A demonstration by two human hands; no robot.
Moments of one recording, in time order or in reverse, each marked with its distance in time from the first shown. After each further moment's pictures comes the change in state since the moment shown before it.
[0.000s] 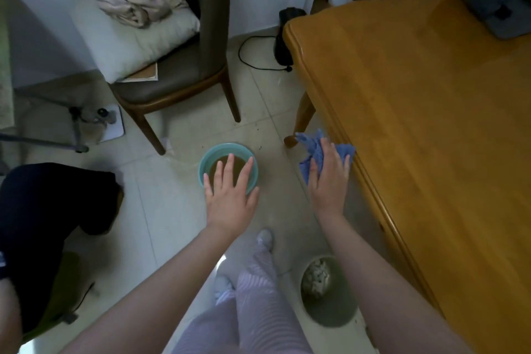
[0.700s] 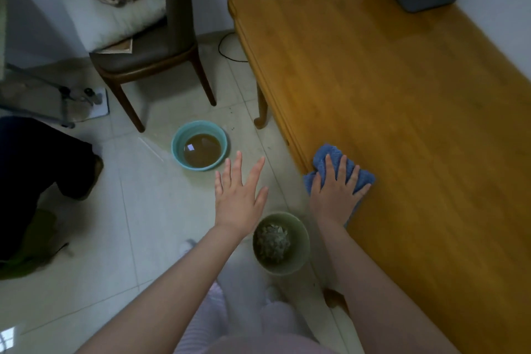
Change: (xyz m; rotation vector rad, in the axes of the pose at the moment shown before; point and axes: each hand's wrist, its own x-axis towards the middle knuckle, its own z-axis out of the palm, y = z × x) left_hand -0.201 0.183 0.078 0.015 0.077 0.056; right_hand -0.170 0.146 -0.179 -0.505 -0.233 0.301
